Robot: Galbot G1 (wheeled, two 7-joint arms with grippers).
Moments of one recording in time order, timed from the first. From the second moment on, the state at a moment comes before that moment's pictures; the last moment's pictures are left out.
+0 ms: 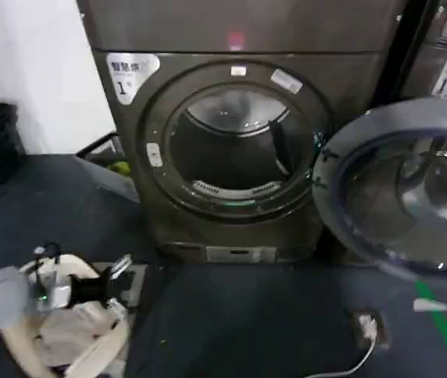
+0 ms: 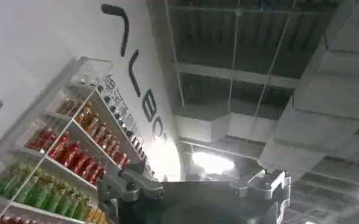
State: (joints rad) left arm 0.61 -0.02 0.47 -1.87 -0.31 -0.30 0.43; right arm -1.38 0.93 2.12 1.77 0.10 -0.10 -0.11
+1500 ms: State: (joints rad) left arm 0.63 0.25 0.48 -1.64 -0.05 -0.36 0.53; right arm -1.35 0.93 2.10 1.76 0.10 -0.09 -0.12
